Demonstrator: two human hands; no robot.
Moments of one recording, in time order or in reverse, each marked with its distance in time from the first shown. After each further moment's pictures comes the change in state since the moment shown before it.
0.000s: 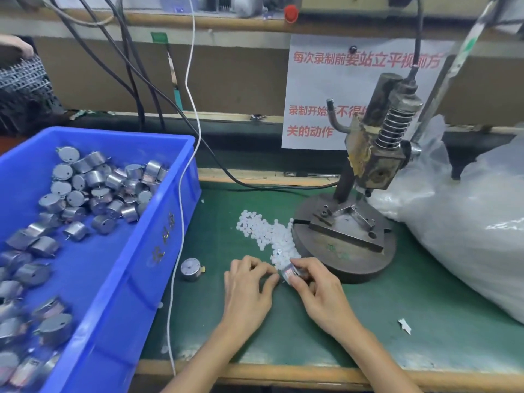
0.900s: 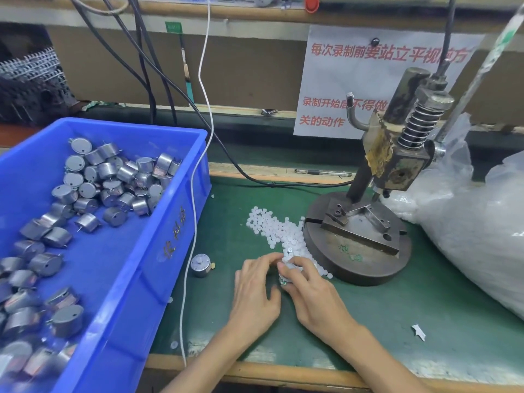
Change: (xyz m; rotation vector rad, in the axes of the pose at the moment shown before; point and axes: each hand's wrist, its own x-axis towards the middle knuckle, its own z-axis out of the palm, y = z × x) left_hand -0.010 -0.001 -0.009 -0.202 -0.042 0.039; right_hand 0.003 -0.008 0.017 -0.375 -0.117 -0.365
